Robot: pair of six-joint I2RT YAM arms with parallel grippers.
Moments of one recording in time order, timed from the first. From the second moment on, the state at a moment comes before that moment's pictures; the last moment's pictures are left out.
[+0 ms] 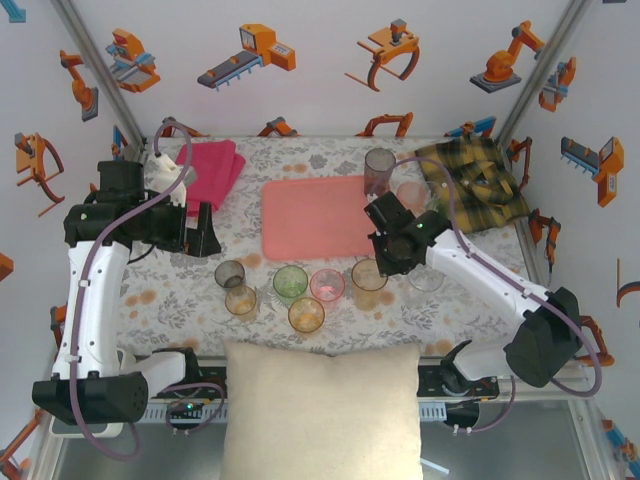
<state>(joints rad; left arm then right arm) -0.03 1.15 1.39 -1.23 0.43 0.22 0.67 1.36 1.14 -0.97 0.11 0.37</state>
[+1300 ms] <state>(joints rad) -0.03 1.13 1.39 -1.23 0.43 0.22 0.44 1.51 1.57 -1.03 0.16 0.26</state>
